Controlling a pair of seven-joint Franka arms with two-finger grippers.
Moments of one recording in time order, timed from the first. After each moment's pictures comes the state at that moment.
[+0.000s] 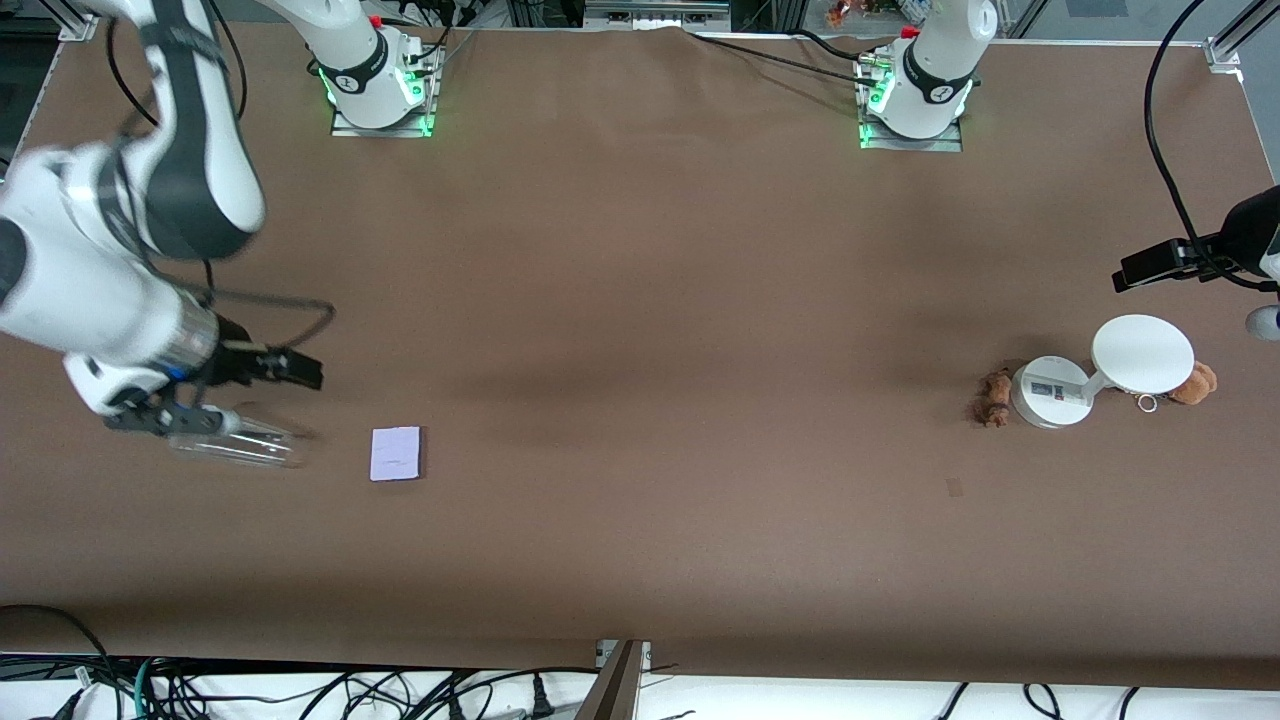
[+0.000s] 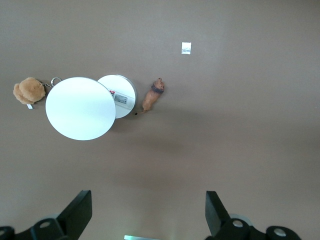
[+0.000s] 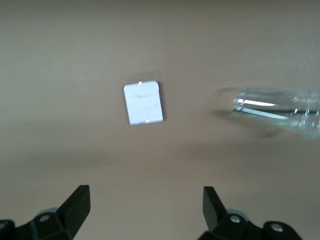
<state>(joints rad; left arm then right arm) 0.15 0.18 -0.09 -1.42 0.00 1.43 -0.10 0.31 0.30 -0.24 -1.54 0.15 1.80 0.12</state>
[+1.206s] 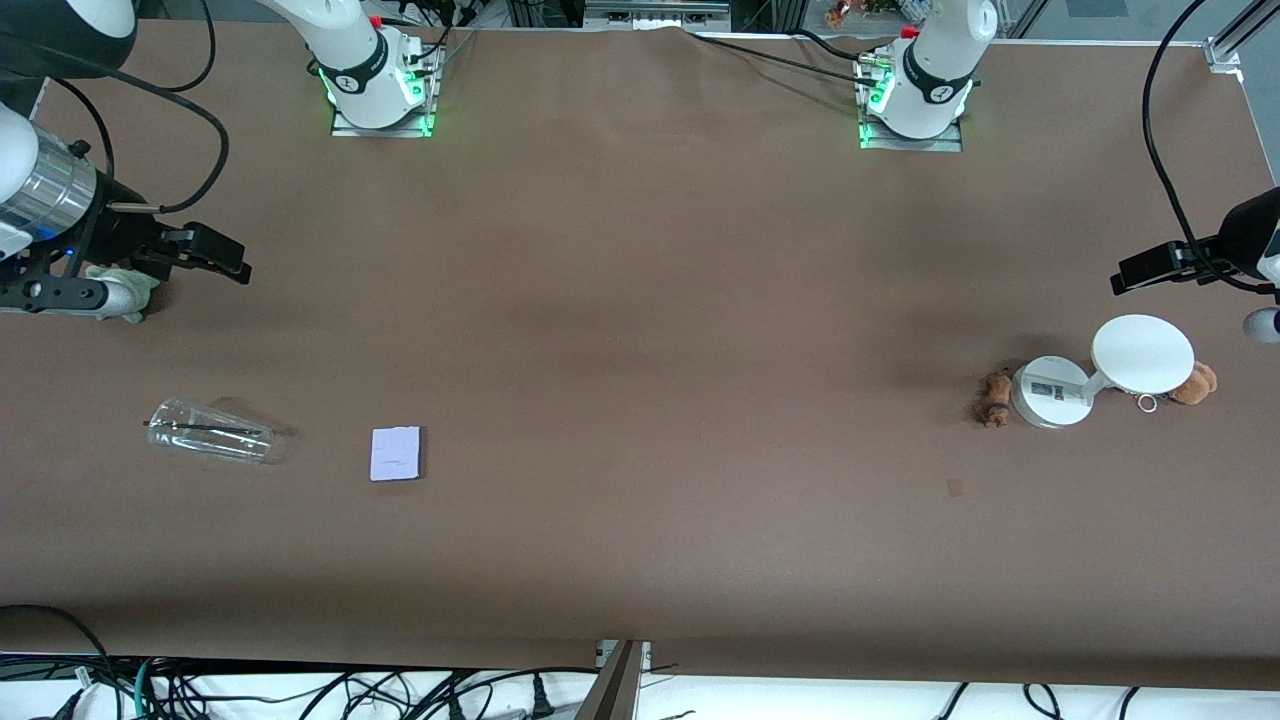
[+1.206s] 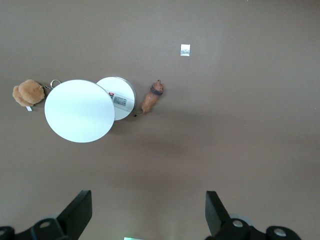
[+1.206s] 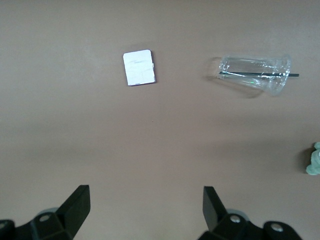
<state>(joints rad) 0.15 0.18 -0.09 -1.41 0.00 1.44 -0.10 0.32 0.11 -0.24 -1.54 0.08 1.59 0.12</state>
